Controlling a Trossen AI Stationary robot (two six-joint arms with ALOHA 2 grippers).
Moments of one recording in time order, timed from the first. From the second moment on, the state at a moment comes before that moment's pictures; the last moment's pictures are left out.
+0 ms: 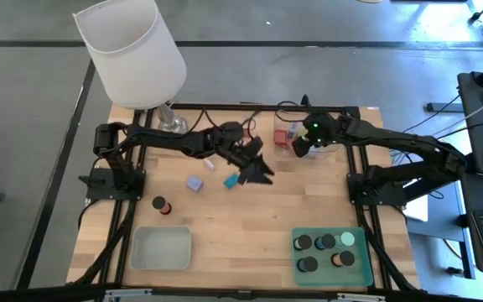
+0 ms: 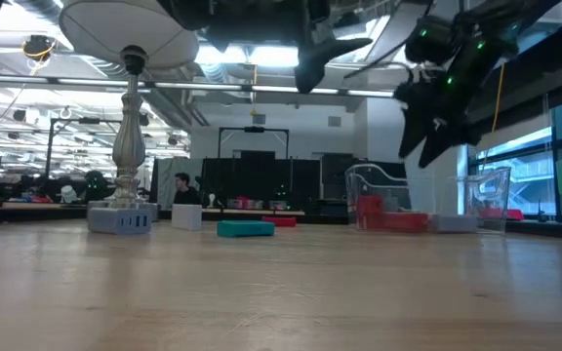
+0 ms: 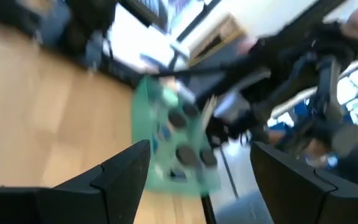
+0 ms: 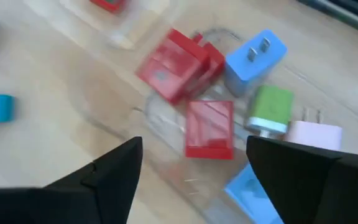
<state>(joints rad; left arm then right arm) 0.14 1.75 1.24 0.27 0.58 -0.63 -0.47 1.17 0.77 -0.58 0.07 0.46</state>
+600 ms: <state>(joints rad) -0.06 1.66 1.24 -0.73 0.44 0.07 -0.47 0.92 0.77 -0.58 -0.10 0.46</state>
